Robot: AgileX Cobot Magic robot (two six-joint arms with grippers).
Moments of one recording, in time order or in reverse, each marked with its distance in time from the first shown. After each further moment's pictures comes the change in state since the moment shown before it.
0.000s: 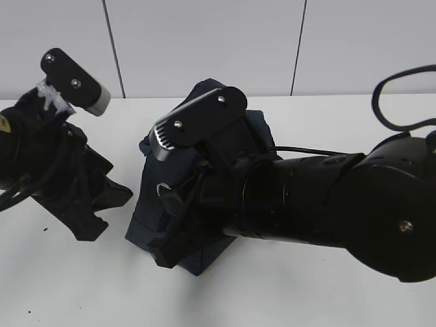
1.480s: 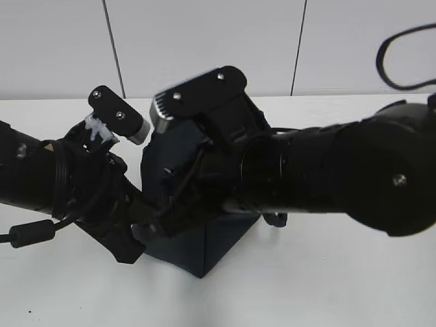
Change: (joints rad) left arm -0.047 0.140 0.006 -0.340 -0.041 0.238; right arm -0.054 0.000 -0.082 0.019 0.105 -0.002
